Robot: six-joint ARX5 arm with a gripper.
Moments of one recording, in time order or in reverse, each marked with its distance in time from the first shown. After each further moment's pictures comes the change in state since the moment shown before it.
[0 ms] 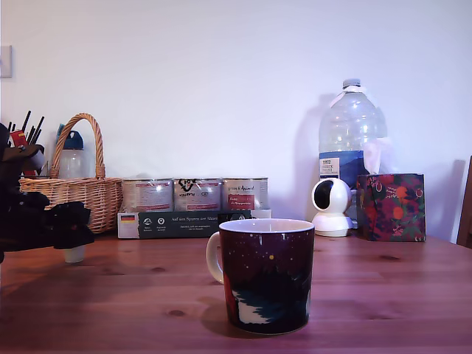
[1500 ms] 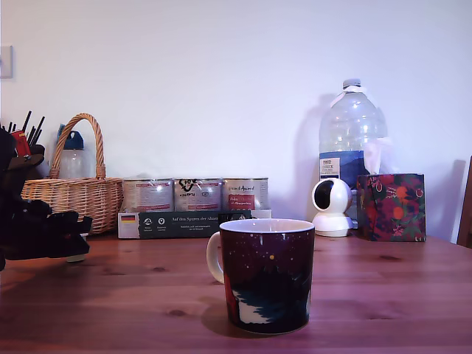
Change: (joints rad) arm 0.000 0.032 0.035 -0.066 0.027 0.001
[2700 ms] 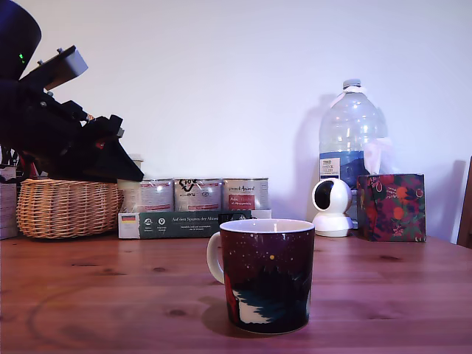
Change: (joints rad) arm -0.251 -0.570 -0.102 -0.487 0.093 0.075
